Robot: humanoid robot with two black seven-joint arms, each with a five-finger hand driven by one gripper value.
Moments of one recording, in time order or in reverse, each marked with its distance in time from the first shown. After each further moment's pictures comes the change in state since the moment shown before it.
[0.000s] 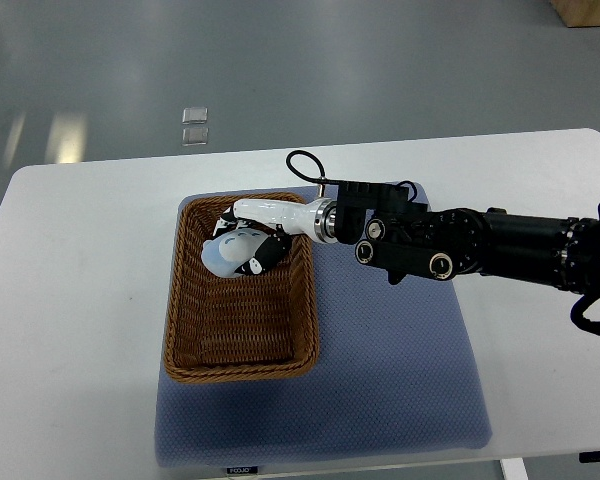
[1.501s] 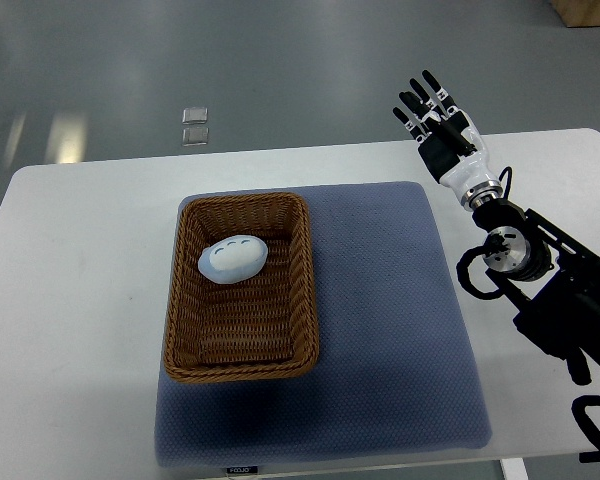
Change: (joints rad) left arm 0.000 0.000 0.001 0.000 0.001 0.001 0.002; right arm -0.563 -0.100 1.129 -0.131 0.680 0.259 0.191
